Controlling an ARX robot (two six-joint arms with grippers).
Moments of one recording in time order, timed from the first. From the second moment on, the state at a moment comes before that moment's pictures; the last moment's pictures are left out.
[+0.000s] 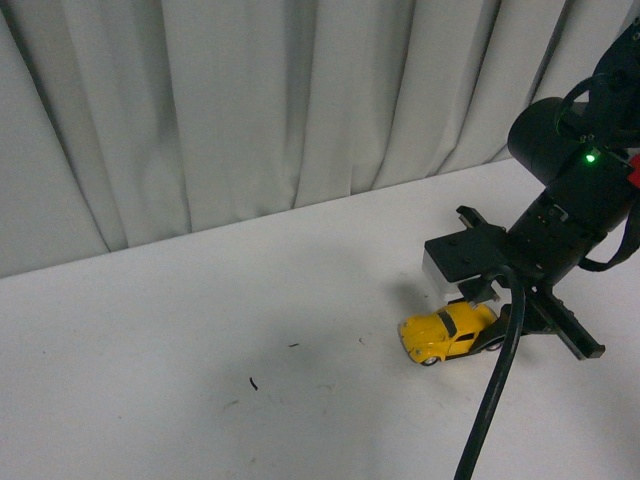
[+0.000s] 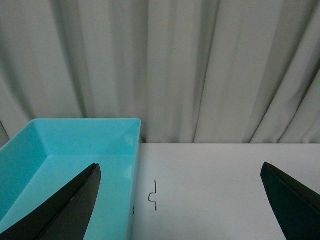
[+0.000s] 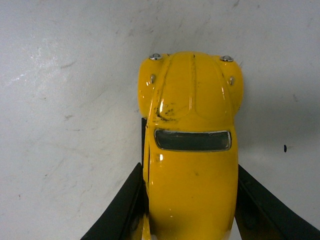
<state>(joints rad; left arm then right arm) 0.00 0.01 0.01 0.00 0.00 0.00 -0.29 2.07 1.06 -0.53 -0.38 -1.72</state>
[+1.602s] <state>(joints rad) 0.00 0.01 0.01 0.00 0.00 0.00 -0.29 2.07 1.05 -0.50 -0.38 -1.72</state>
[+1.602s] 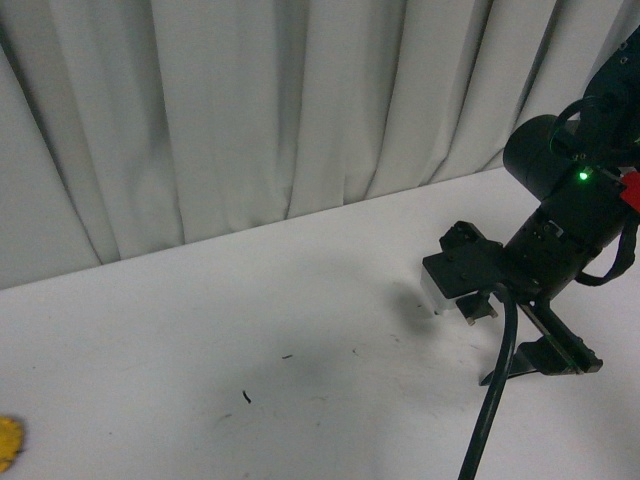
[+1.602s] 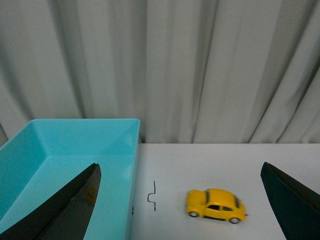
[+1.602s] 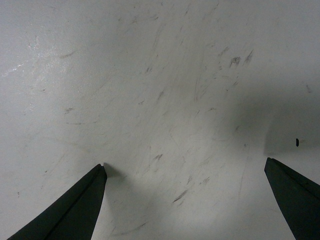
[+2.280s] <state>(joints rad) 0.00 0.01 0.01 0.00 0.00 0.00 -0.23 1.92 0.97 -0.42 -0.40 -1.73</state>
